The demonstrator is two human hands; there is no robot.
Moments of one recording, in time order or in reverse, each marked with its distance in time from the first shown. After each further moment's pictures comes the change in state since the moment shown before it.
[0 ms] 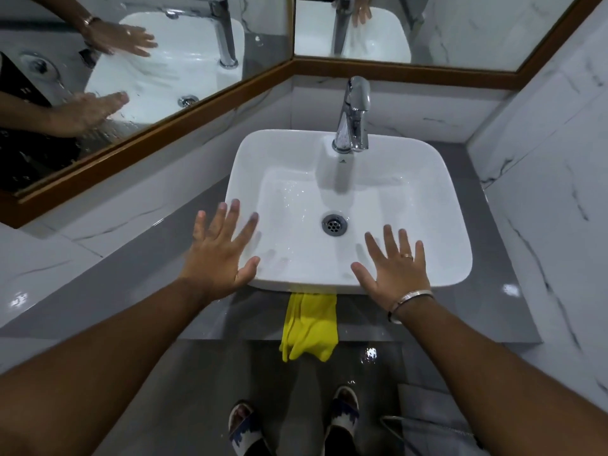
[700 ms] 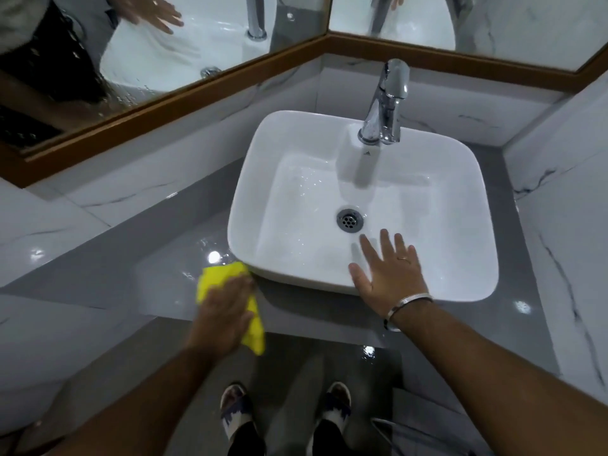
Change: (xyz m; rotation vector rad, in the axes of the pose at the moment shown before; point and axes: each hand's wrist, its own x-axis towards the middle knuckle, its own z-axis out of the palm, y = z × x) left_hand -0.123 0.025 0.110 -0.099 -0.177 -0.097; right_hand 0.006 -0.025 -0.002 0.046 -0.035 -0.120
